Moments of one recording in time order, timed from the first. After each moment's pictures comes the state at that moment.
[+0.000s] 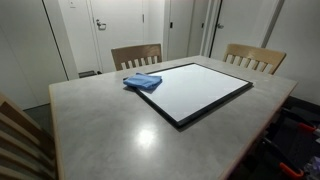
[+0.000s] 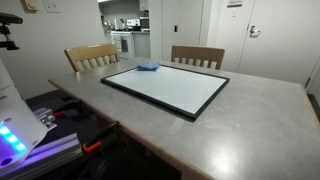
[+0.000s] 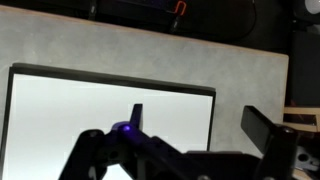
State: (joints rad) arm 0.00 -0.16 -0.11 -1.97 0.15 1.47 -0.25
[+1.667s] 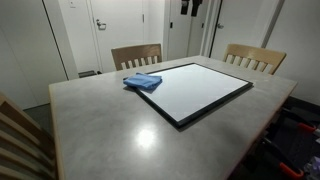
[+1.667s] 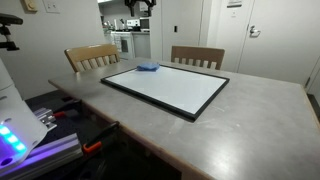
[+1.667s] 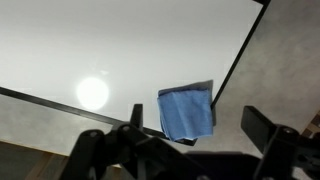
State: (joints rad) arm 0.08 0.00 0.06 -2.02 0.03 2.09 -0.21
